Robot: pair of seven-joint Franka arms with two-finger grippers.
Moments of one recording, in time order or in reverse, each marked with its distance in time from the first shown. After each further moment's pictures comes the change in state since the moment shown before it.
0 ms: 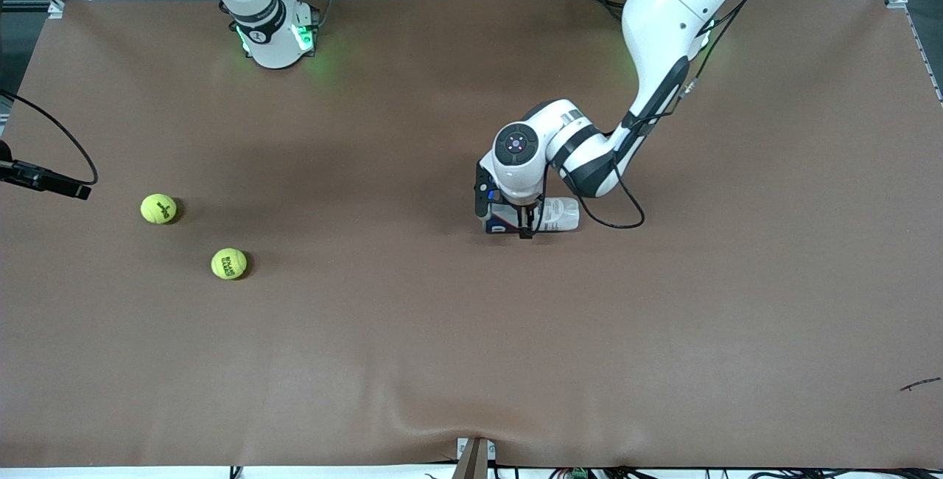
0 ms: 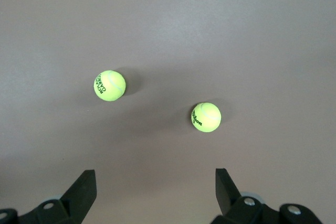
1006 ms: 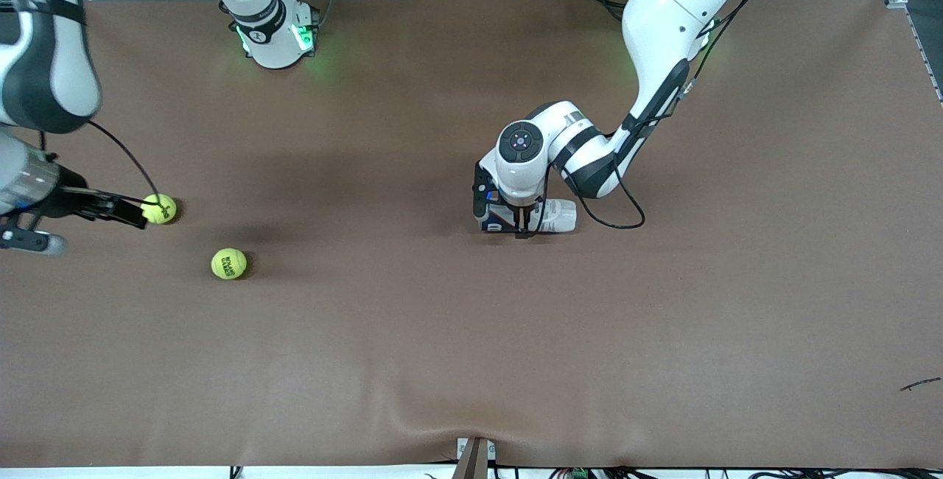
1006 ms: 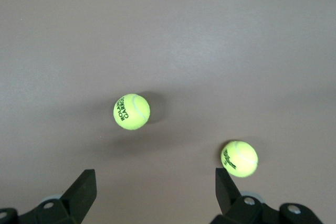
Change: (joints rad) left arm 0.010 -0.003 0.005 0.000 0.001 0.082 0.038; right arm 0.094 0.007 0.003 -0.241 0.000 0.363 0.001
